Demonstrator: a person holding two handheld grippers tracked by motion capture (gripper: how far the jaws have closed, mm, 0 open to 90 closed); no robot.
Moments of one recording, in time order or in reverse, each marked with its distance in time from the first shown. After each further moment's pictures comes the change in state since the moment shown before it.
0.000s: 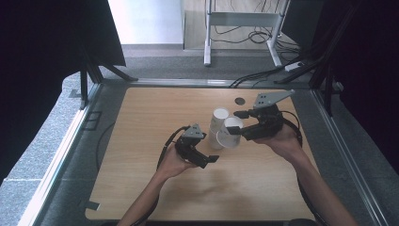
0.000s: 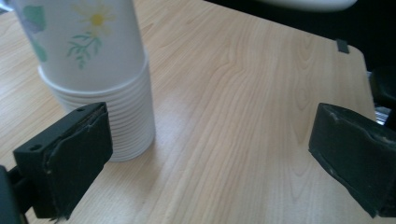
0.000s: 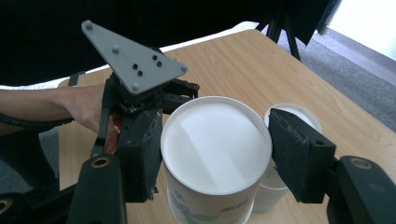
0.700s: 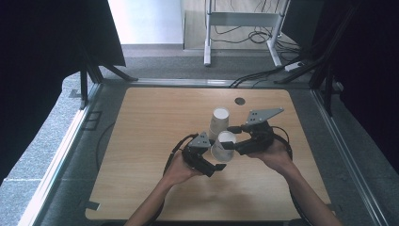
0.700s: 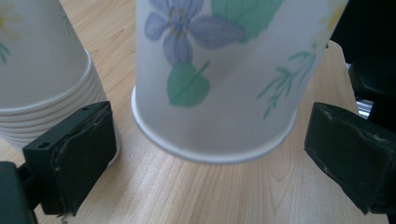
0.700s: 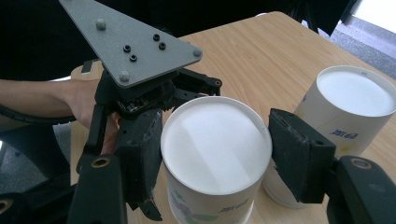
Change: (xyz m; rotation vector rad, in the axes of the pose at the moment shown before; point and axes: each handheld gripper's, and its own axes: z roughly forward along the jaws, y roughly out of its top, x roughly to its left) left arm -0.020 -0.005 0.019 -0.016 -0.039 0.053; right arm 0.012 -0.038 0.029 0.003 0.062 0.024
